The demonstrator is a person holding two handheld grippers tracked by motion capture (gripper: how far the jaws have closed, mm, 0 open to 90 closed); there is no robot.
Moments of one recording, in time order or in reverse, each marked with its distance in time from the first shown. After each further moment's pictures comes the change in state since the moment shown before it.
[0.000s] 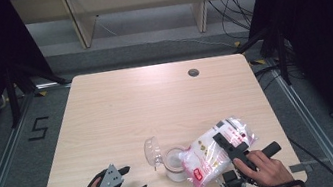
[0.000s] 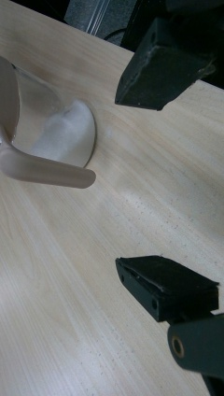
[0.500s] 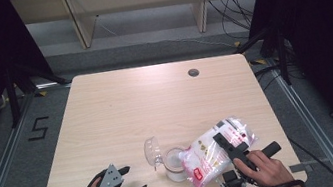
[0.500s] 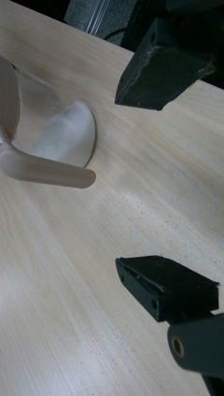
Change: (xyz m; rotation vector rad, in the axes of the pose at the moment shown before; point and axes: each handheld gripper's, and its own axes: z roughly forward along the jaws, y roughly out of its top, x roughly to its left) left arm -0.001 0.000 0.000 -0.008 -0.002 -0.009; right arm 0.001 0.000 0.000 0.001 -0.001 -0.004
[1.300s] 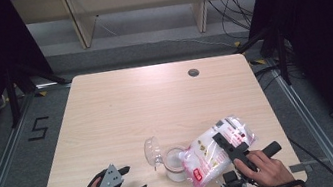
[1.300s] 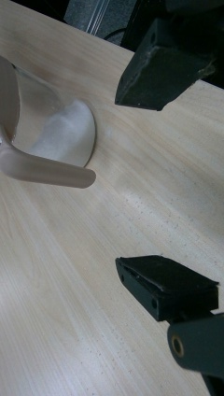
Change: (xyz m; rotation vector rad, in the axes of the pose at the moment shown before) left arm 0.000 0.000 0.000 -0.001 -0.001 -0.001; right arm -0.003 0.000 -0.002 -0.007 -0.022 -0.014
